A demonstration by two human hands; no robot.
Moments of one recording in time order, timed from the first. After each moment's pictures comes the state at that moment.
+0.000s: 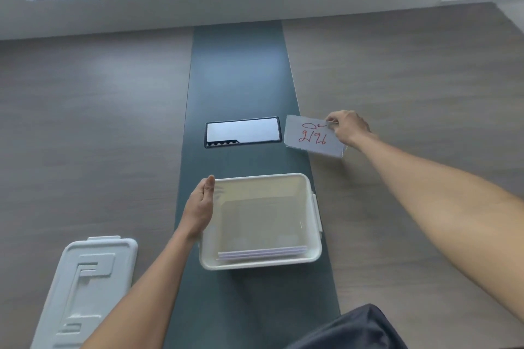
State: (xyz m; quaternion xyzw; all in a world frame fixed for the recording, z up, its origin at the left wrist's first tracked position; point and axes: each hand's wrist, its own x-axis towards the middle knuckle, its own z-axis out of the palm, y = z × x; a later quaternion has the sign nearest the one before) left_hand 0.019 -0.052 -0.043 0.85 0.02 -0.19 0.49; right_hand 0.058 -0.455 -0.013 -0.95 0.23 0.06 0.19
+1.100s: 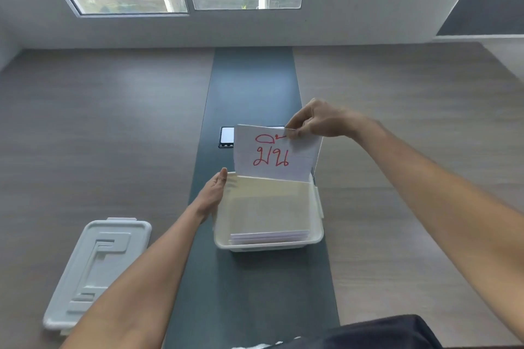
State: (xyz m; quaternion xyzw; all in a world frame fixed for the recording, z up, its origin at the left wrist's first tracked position) left_hand 0.007 -0.038 -0.027 0.77 0.00 -0.30 0.56; right_hand 0.008 -0.345 0.149 -0.91 -0.03 0.19 0.36
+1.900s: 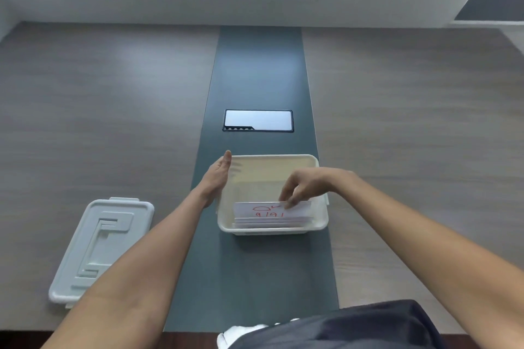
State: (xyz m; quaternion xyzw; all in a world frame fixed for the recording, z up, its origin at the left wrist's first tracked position) left_hand 0.008 -0.044 -0.030 0.76 0.05 -0.29 0.58; right_hand -0.057 -0.291 0.031 -0.85 -0.05 0.43 0.31
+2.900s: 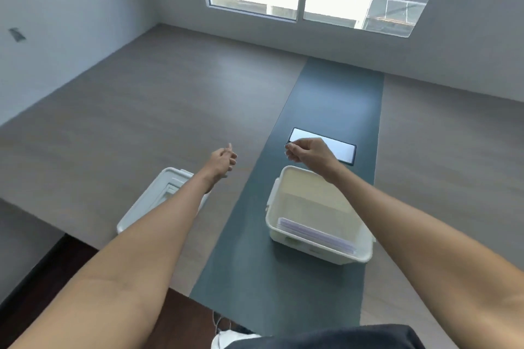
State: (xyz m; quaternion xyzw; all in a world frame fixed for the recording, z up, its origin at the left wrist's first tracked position) left_hand -0.003 0.078 0.021 0.78 0.20 -0.11 0.59; right_hand 0.018 -0.175 0.054 -0.84 -0.01 0.13 0.52
